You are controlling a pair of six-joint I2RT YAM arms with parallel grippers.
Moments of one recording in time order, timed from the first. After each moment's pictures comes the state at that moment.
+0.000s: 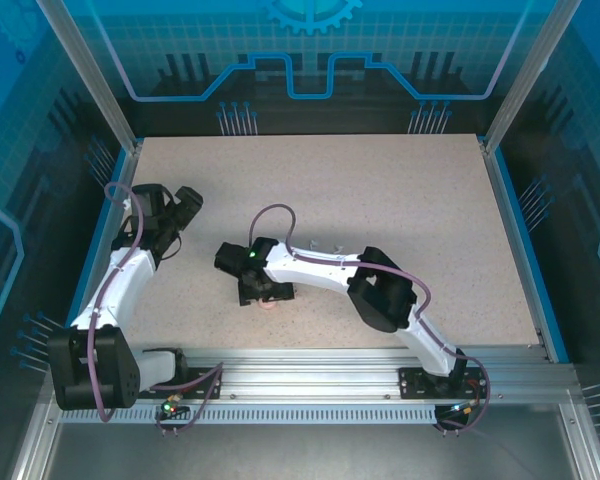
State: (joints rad) left arm 0.11 1.22 0.84 -0.32 0.04 -0.85; right arm 1.12 2.26 1.88 -1.09 0.12 1.01
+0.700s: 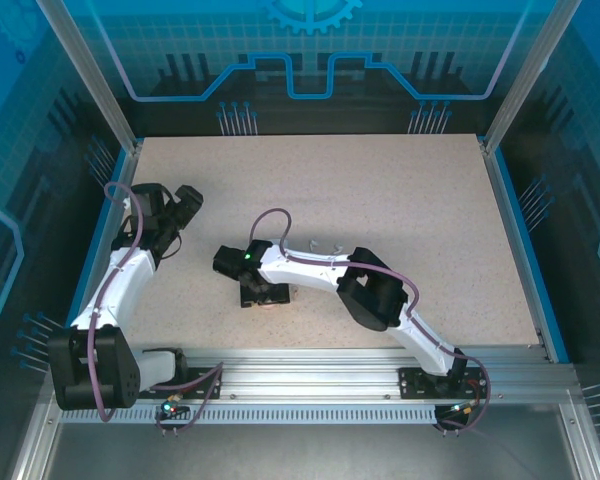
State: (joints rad) left arm 0.11 1.22 0.84 -0.30 0.06 -0.86; right arm 1.11 2.33 1.92 -1.10 0.10 1.05
